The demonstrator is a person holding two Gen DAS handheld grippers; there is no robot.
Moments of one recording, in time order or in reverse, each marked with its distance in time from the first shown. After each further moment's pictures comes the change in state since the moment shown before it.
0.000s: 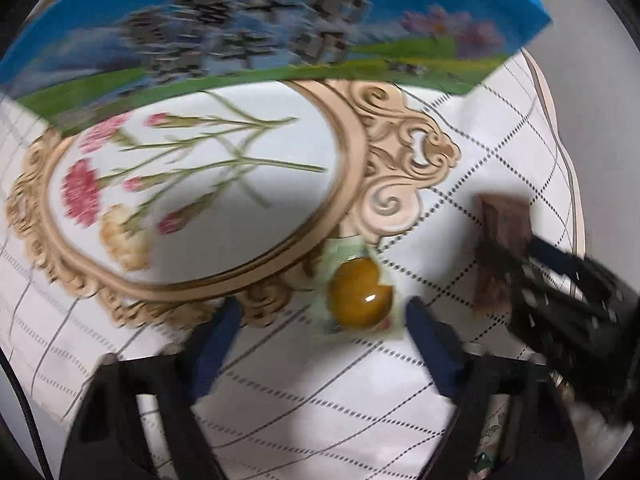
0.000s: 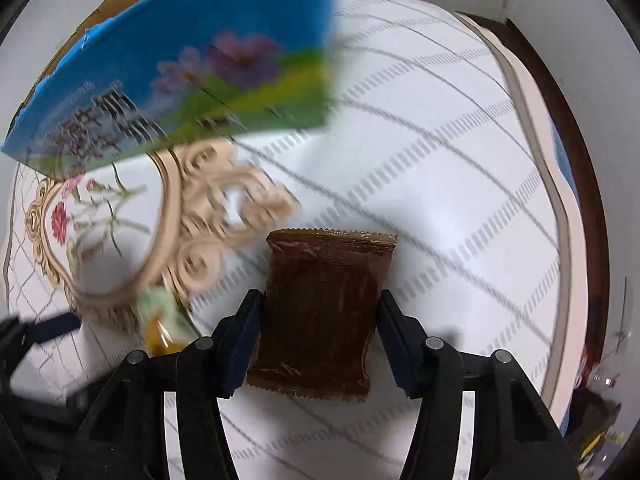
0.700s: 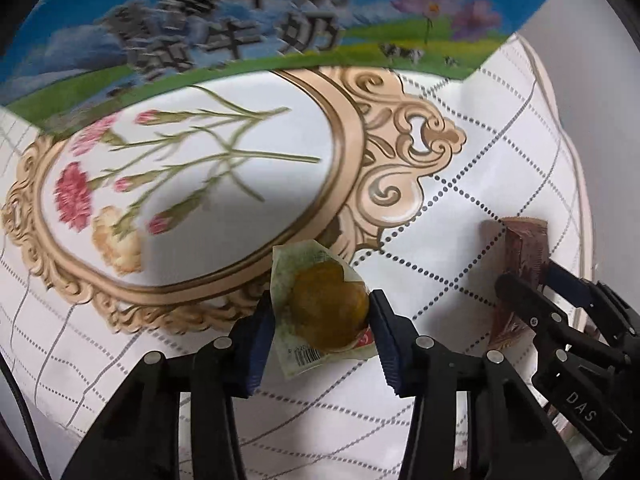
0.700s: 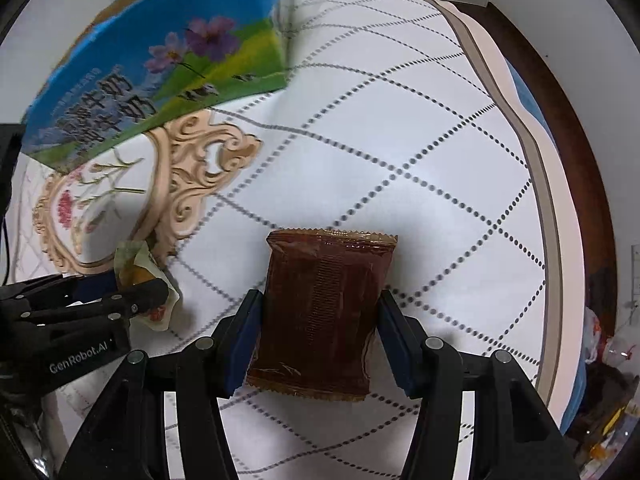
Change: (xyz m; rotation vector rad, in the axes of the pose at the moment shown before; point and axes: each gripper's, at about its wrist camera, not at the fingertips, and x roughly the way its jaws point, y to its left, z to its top) left arm -0.002 -0.003 -0.019 0.021 -0.017 0.015; right arm -0.015 -0.012 -0.035 0.041 -0.026 0.054
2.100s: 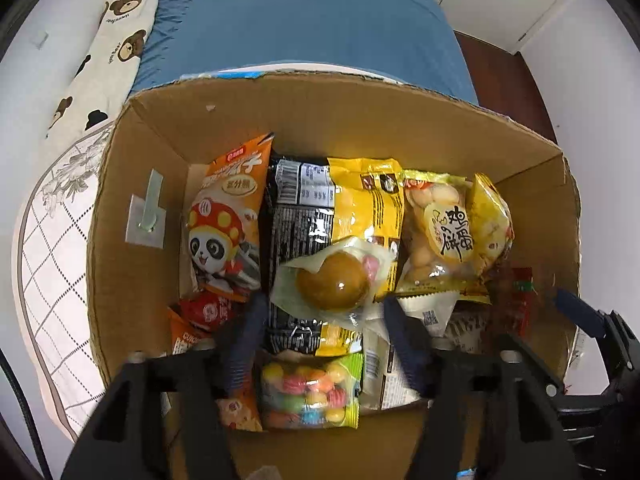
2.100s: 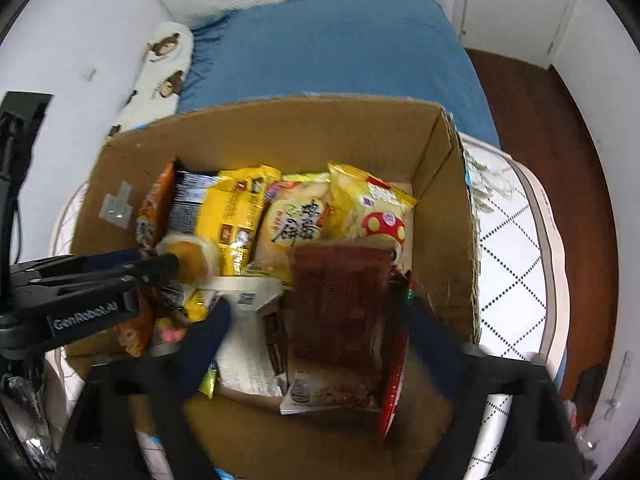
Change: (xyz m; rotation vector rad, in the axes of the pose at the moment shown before) left arm -0.073 0.110 0.283 -0.152 -0.055 0.041; right arm -0.006 0.121 0.302 -0.159 0.001 0.014
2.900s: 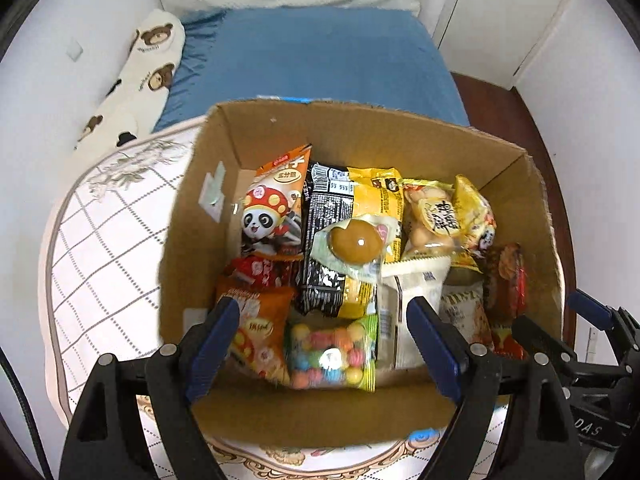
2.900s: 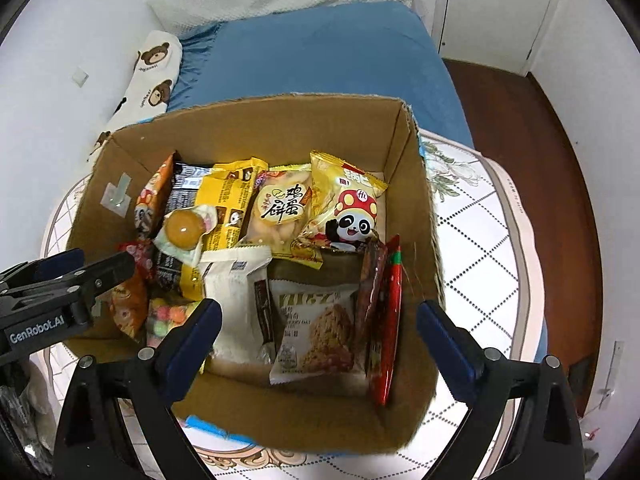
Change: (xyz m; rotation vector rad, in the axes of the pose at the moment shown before) left arm -0.066 0.012 -0.076 -0.004 -0.214 0.030; right arm -0.045 0.003 -0.045 0.005 -0.102 -0.053
